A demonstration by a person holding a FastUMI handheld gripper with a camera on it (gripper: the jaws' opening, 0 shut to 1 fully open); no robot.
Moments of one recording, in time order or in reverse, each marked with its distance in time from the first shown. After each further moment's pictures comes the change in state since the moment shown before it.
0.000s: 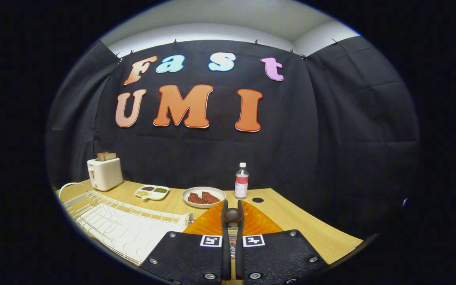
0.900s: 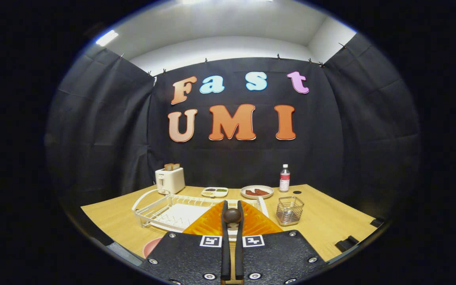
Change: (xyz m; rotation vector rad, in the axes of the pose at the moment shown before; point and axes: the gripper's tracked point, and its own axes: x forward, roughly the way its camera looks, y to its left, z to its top) arm -0.205 0.120 0.012 0.091 -0.030 0.290
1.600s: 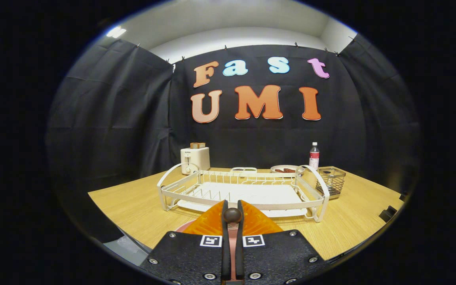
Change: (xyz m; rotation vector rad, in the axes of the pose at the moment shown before) arm 0.008 0.091 -0.098 -0.024 0.081 0.108
